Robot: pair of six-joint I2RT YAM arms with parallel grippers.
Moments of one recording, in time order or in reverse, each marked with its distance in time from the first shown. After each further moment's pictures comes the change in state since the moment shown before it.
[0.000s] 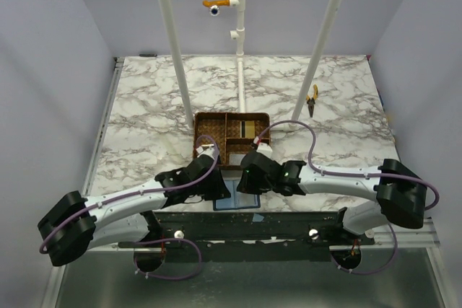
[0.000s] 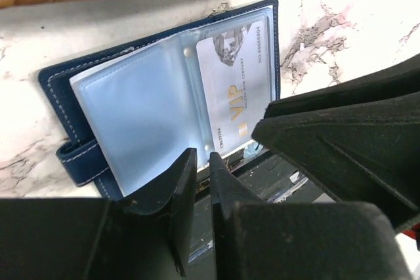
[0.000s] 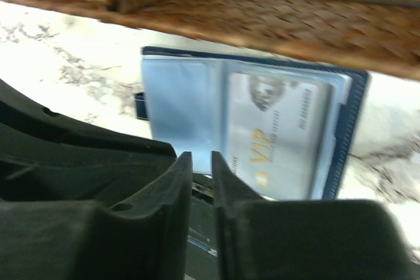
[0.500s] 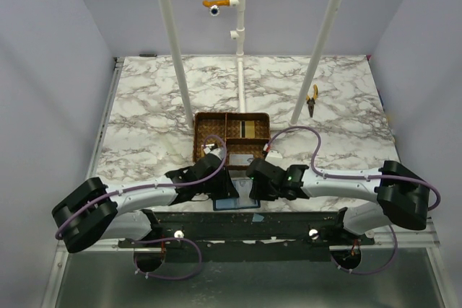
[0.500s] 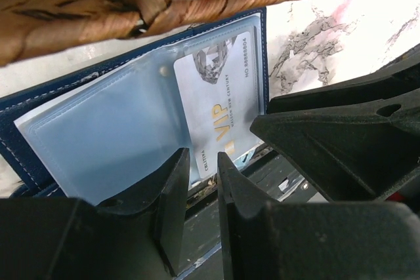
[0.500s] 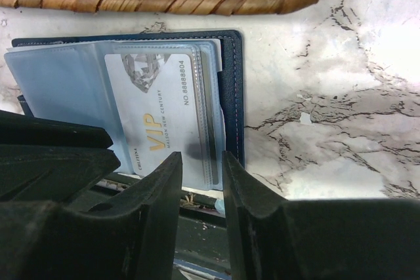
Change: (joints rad) left arm 0.003 0.171 -0.007 0.193 0.069 -0.021; right arm 0.000 -0.040 -0.095 -0.115 0.056 0.043
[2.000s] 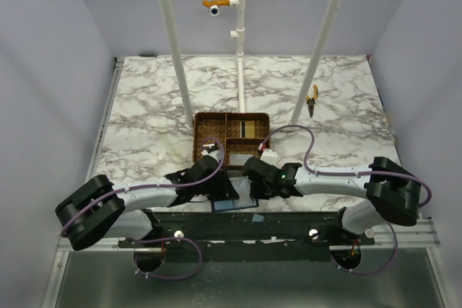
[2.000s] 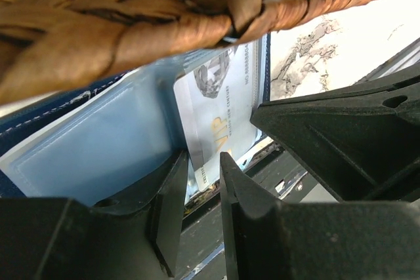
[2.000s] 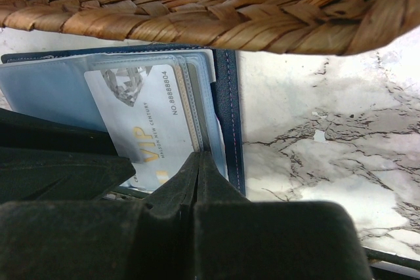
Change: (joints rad) left arm 0.032 0.045 -0.074 0.135 0.043 -0.044; right arm 0.000 0.078 0.042 0.011 0.008 -0.025
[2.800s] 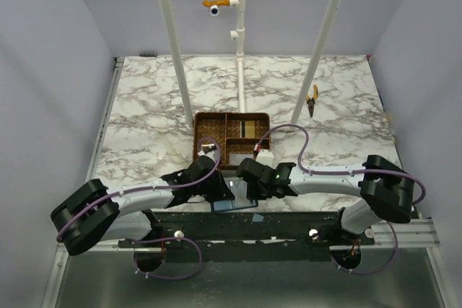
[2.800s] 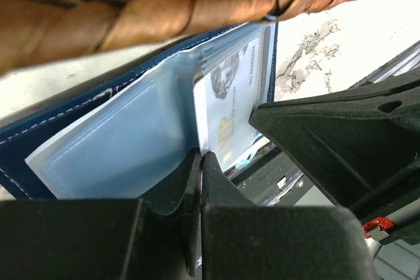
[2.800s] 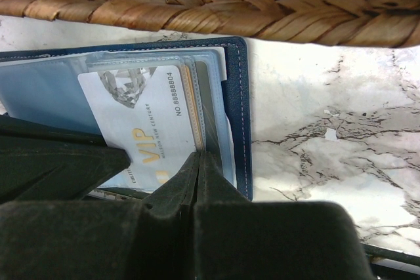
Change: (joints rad) left arm 0.018 -0.042 -0.020 -0.021 0.021 -0.008; right arm 0.027 0.048 0.050 -0.033 0.013 0.007
